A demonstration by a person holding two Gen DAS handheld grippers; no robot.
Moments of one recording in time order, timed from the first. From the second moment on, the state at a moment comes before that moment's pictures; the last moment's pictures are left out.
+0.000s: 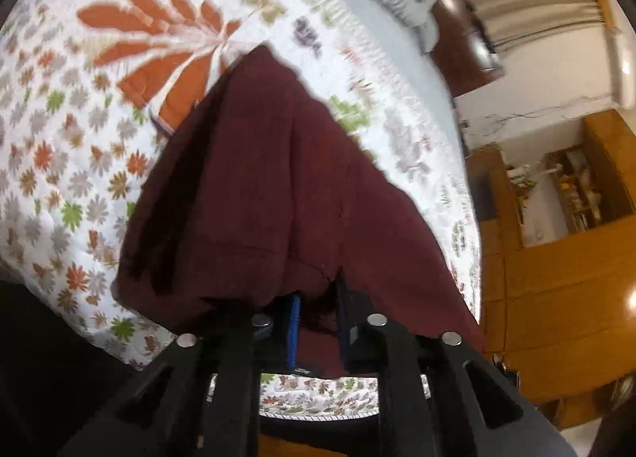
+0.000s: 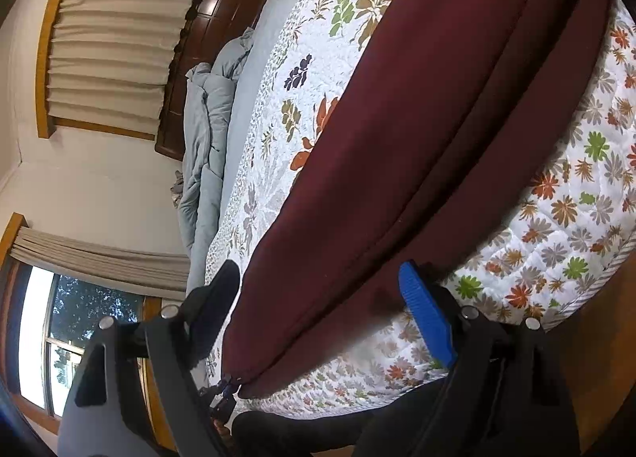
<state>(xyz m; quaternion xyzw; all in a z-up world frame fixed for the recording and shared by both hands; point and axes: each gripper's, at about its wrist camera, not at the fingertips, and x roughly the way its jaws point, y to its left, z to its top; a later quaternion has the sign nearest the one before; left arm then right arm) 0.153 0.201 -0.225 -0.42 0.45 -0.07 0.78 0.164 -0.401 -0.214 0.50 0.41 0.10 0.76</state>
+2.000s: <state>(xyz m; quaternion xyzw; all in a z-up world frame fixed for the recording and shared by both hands) 0.164 0.187 -0.245 -0.37 0.52 -0.10 0.76 0.134 -0.493 -0.217 0.57 0.36 -0.05 0.74</state>
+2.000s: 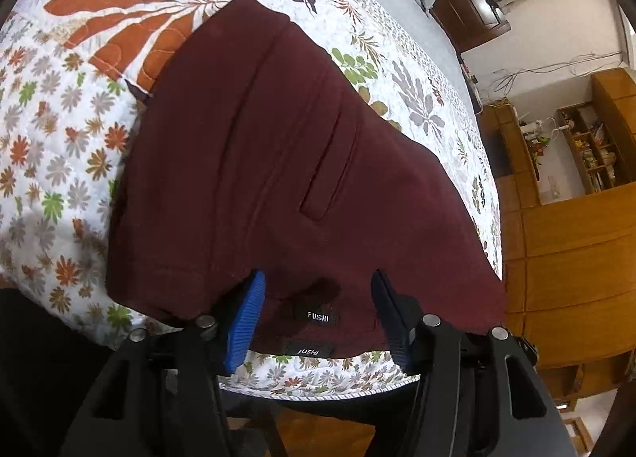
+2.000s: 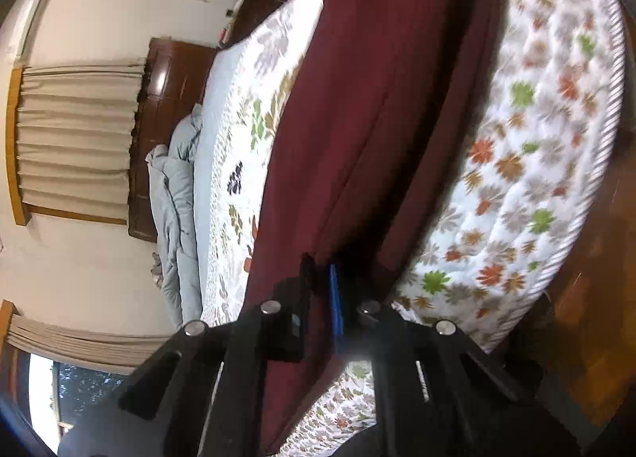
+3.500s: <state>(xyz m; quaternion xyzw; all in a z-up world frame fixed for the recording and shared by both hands) 0.172 0.169 -0.240 -0.33 0.51 -0.10 0.79 0.138 -0.632 -0.252 0.61 0.26 -0.06 0.75</state>
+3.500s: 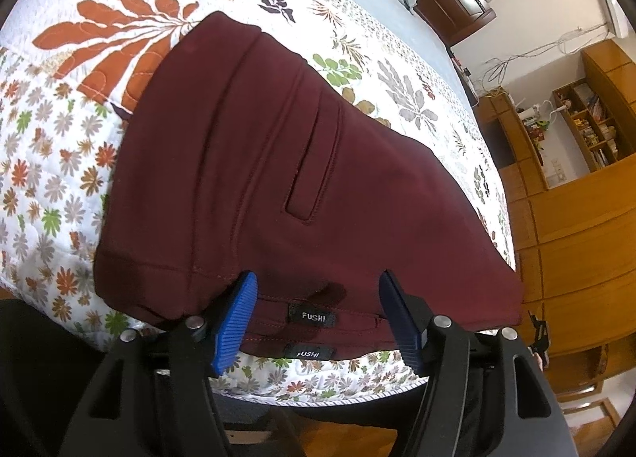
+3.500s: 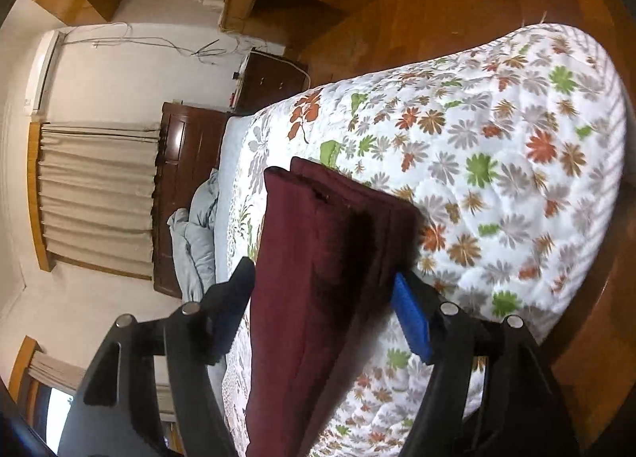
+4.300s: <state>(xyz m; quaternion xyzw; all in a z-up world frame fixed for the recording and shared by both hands) 0.165 0.169 -0.240 -0.32 0.50 -0.09 0.80 0.161 -0.629 -0.237 0.56 0.28 -0.05 0.78</state>
